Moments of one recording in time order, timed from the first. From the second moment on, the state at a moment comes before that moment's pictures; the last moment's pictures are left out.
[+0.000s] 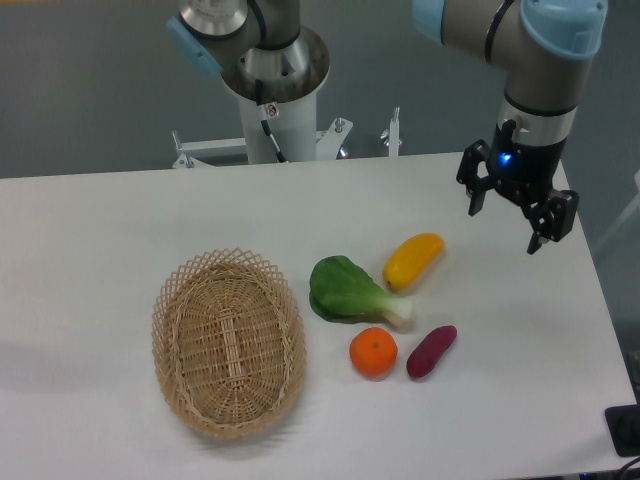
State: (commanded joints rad) arm 2.75 -1.82 -1.47 -1.21 1.43 1.61
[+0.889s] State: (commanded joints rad) arm 2.68 -1.84 -1.51 -1.11 1.43 1.33
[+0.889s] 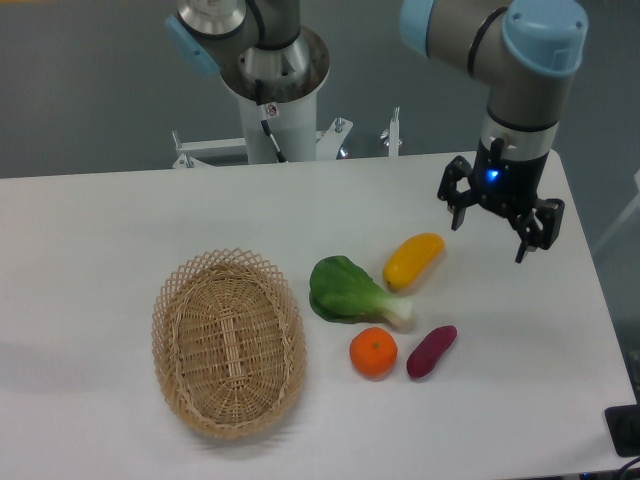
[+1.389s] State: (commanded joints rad) arm 2.61 -1.89 -1.58 -1.00 1.46 1.58
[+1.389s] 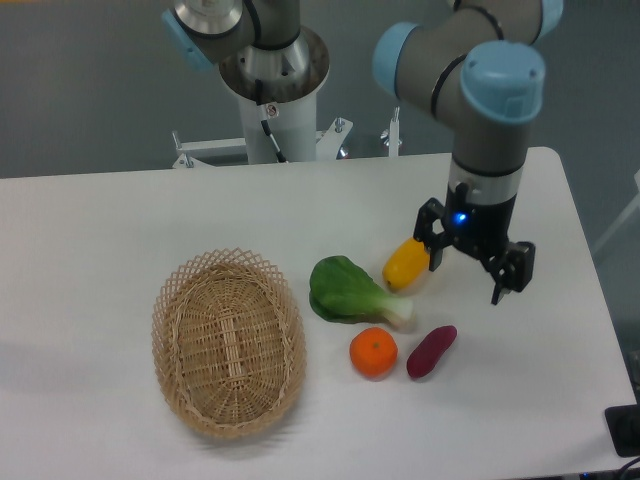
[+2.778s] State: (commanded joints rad) arm 2.47 -2.02 -1.78 -0.79 1.73 1.87
